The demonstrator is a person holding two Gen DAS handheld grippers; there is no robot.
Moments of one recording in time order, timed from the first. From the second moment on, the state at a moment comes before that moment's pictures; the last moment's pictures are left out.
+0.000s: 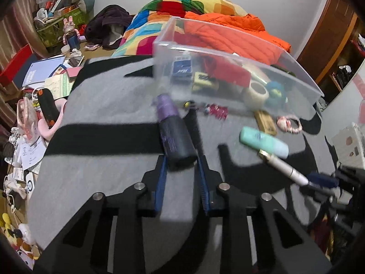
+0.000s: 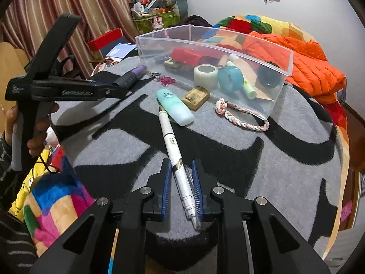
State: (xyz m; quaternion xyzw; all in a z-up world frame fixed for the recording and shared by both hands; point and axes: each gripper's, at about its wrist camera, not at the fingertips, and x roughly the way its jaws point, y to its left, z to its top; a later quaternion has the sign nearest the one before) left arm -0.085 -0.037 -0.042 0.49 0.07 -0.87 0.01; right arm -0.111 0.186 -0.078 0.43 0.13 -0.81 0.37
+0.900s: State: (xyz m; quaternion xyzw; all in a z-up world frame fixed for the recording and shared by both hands) left arm -0.109 -0.043 -0.048 0.47 0.03 -0.88 0.04; right arm -0.097 0.160 -0.071 0.42 0.10 -0.81 0.40
